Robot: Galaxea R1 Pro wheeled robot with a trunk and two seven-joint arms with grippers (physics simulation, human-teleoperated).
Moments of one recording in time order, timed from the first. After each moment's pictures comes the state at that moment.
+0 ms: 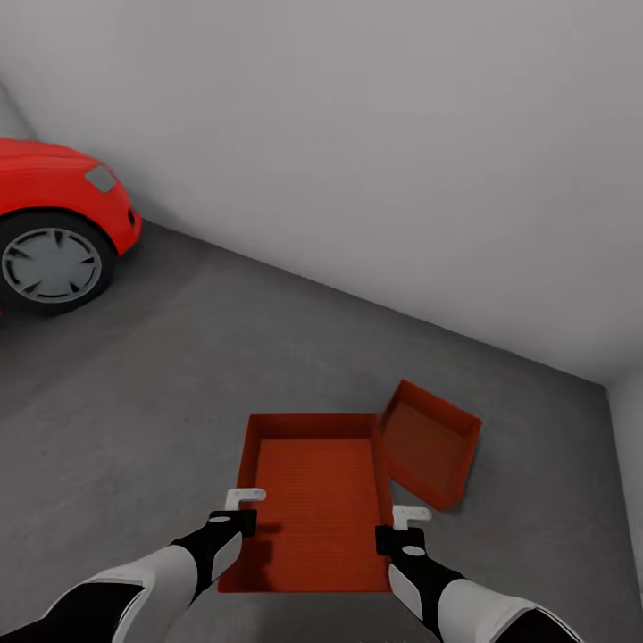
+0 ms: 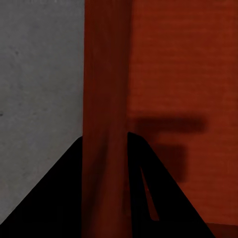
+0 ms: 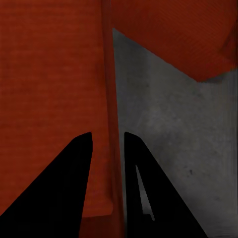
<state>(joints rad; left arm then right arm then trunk) -0.80 -0.10 -0.01 -0.01 0.02 0.01 0.20 -0.71 0.14 0.45 -0.05 -0.44 -0.14 -0.25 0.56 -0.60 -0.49</state>
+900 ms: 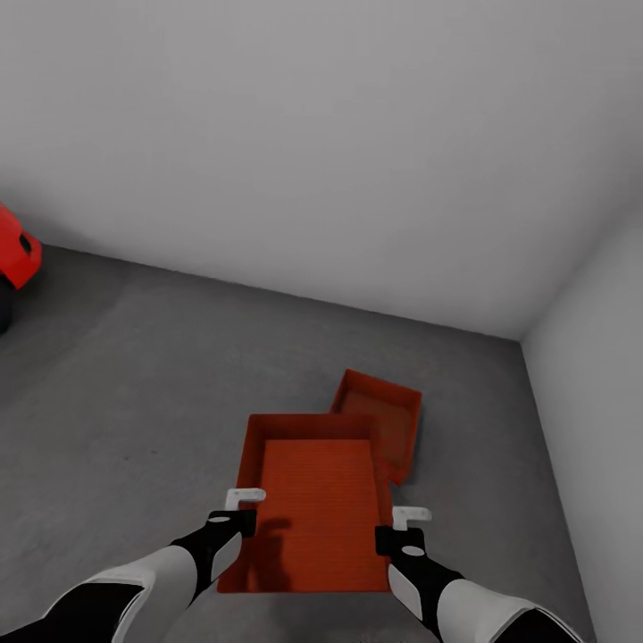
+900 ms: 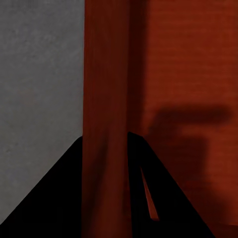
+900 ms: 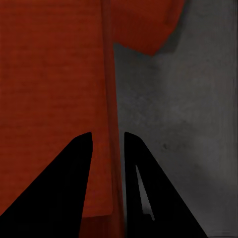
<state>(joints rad) -0.80 -0.10 -0.01 -0.01 0.02 0.01 0.20 -0.71 0.14 0.45 -0.05 -0.45 -0.14 -0.25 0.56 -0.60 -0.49</state>
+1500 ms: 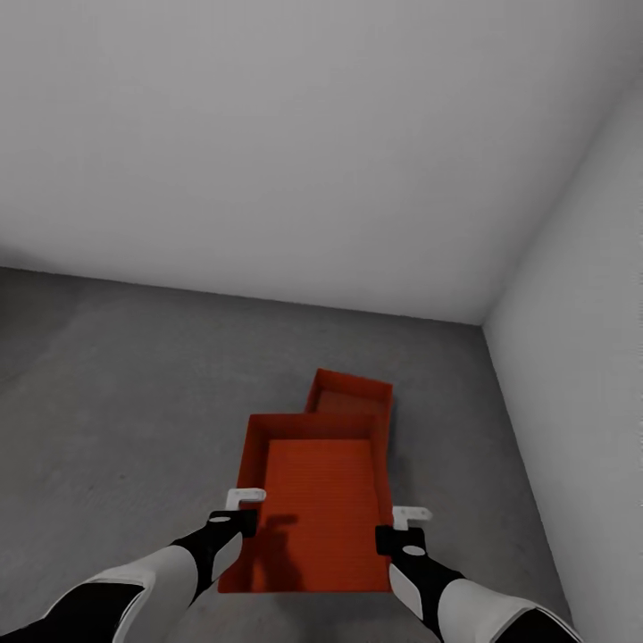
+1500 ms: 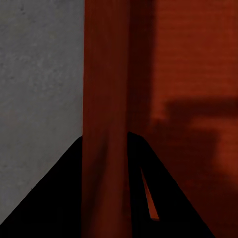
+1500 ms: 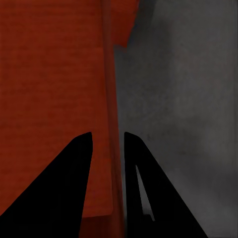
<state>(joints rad) -0.80 -0.10 -0.01 -0.01 0.02 0.01 0.20 -0.71 0.14 0.45 -0.05 -0.45 -0.14 -0.25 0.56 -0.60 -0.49</state>
